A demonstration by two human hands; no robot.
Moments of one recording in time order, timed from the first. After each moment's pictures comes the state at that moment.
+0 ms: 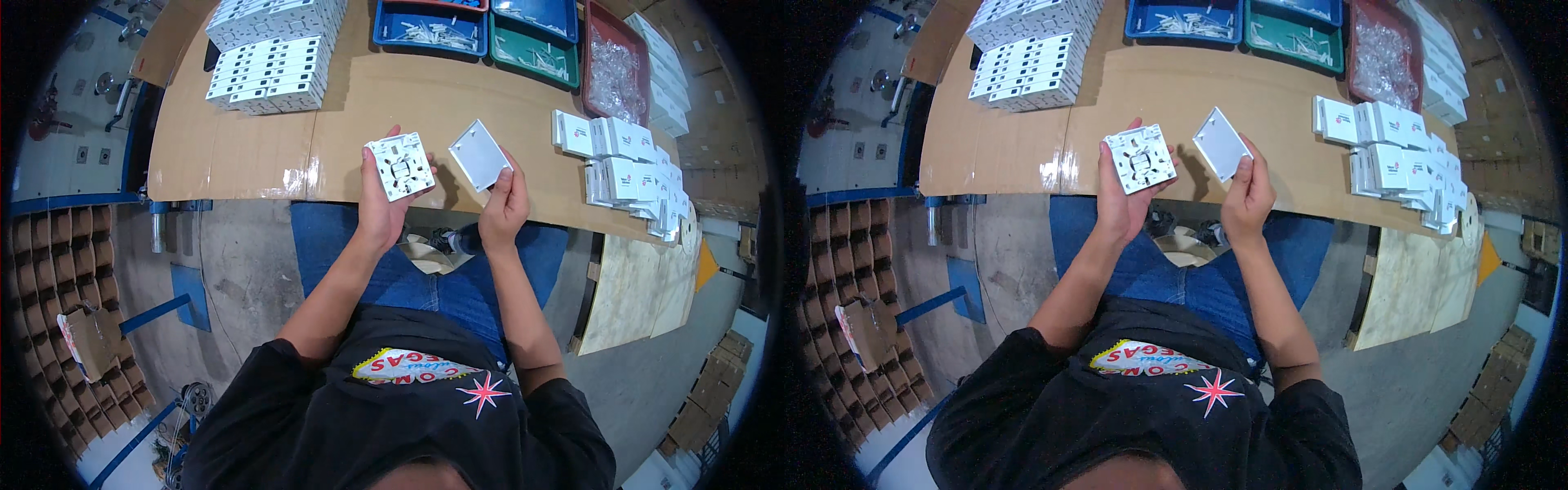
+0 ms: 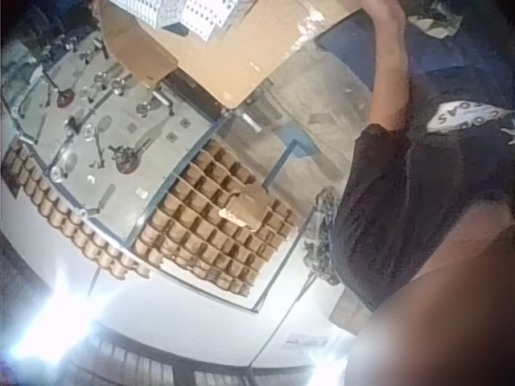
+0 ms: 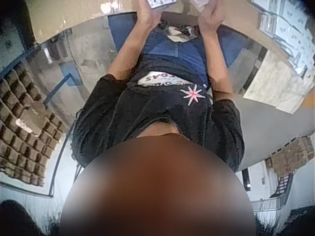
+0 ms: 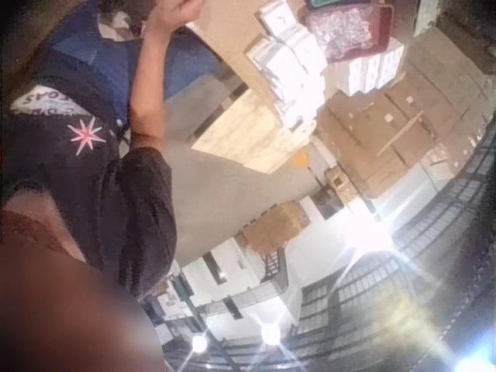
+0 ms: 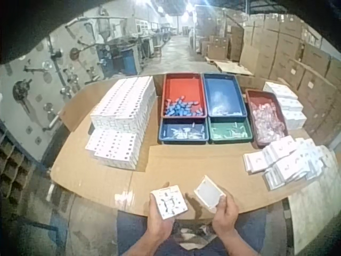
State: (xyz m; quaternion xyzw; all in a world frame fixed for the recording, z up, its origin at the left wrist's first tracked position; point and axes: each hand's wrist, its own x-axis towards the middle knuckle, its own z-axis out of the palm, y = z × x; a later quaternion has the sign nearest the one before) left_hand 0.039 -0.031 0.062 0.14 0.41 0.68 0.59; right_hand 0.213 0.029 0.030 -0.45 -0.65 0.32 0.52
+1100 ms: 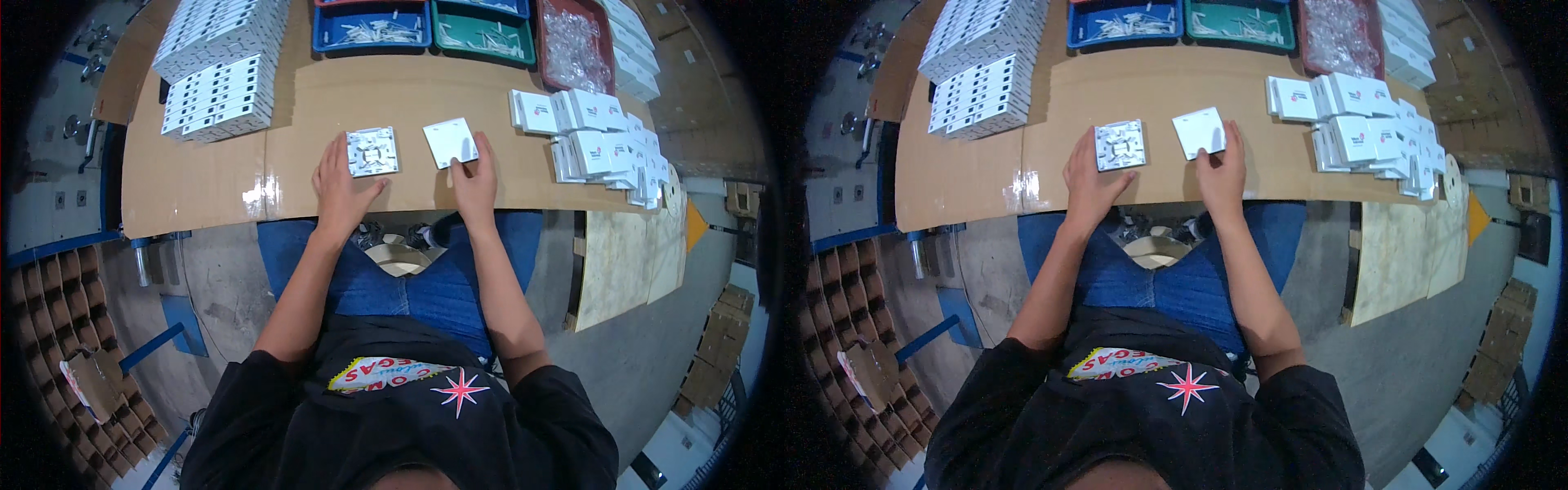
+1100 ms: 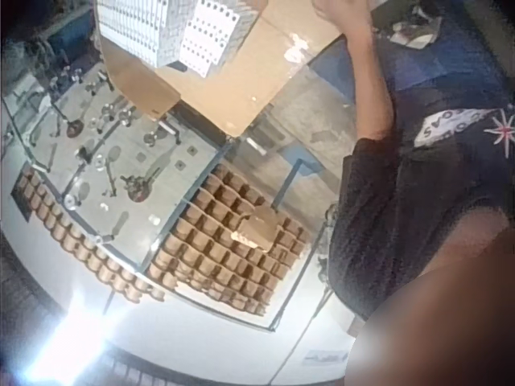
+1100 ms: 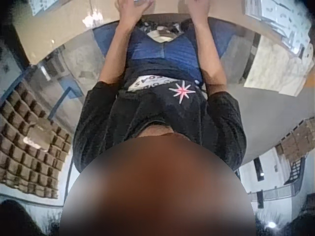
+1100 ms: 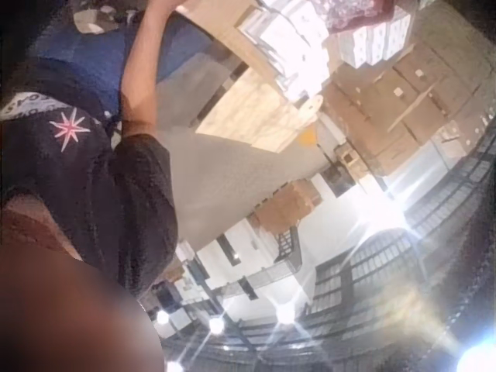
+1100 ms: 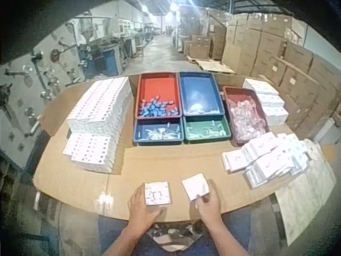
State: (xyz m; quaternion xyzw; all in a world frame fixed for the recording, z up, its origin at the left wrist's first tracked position) left_hand 0.015 -0.015 -0.013 0.59 0.73 0.31 0.16; right_hand 0.246 0.067 -0.019 -0.55 -0.51 0.49 0.44
